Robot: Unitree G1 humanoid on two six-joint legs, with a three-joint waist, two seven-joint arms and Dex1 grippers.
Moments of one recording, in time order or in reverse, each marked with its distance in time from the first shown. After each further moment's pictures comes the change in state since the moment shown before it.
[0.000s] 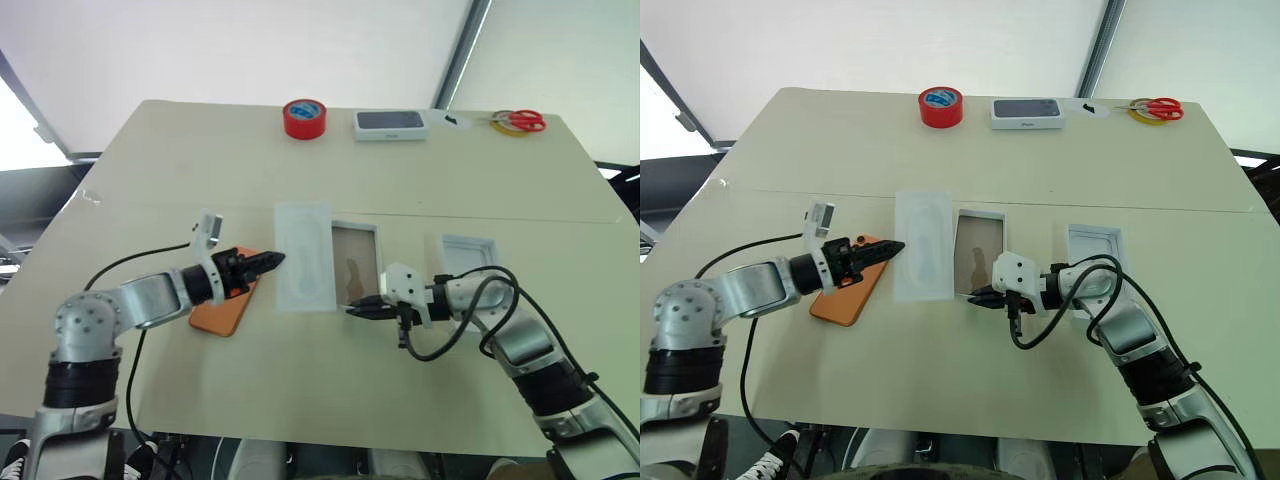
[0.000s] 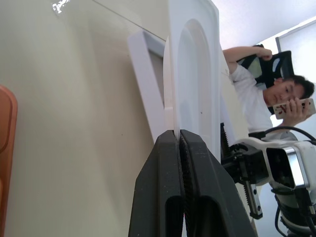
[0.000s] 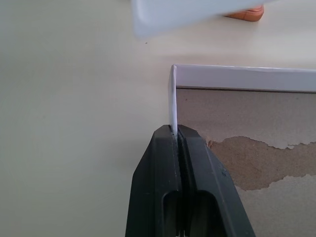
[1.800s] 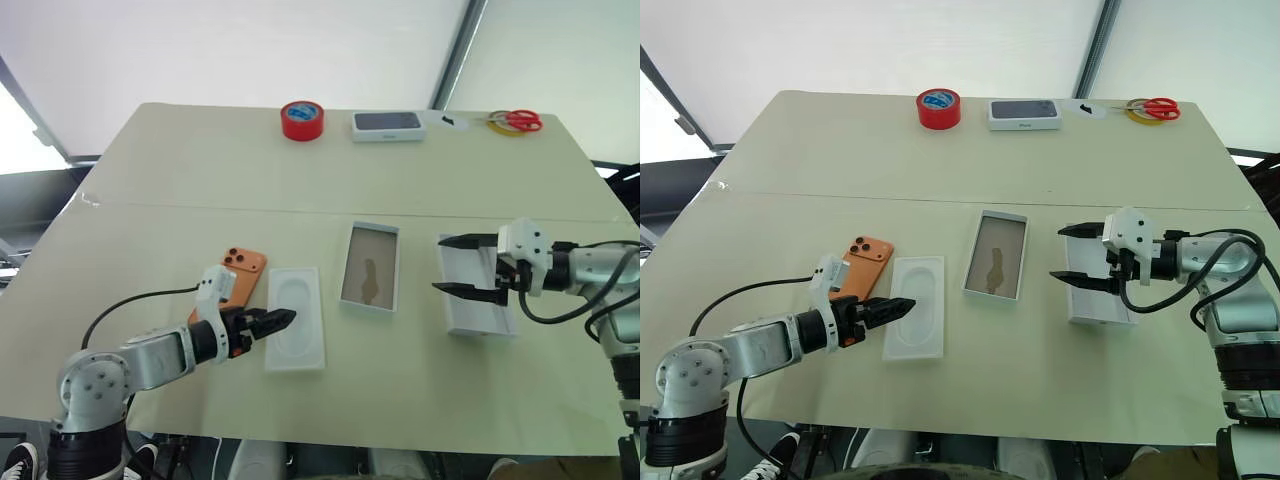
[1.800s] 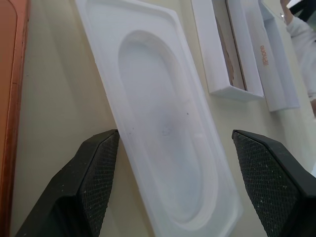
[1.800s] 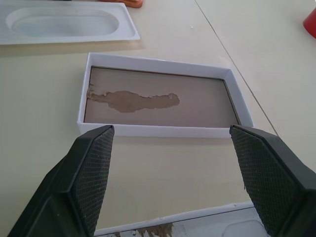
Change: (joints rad) left arm 0.318 -0.121 0.090 -0.285 0.214 0.178 -0.003; right arm 0.027 -0.281 -0.359 0.213 0.154 -0.235 0.151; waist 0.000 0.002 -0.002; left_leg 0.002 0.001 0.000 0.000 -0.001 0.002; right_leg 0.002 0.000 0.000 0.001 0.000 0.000
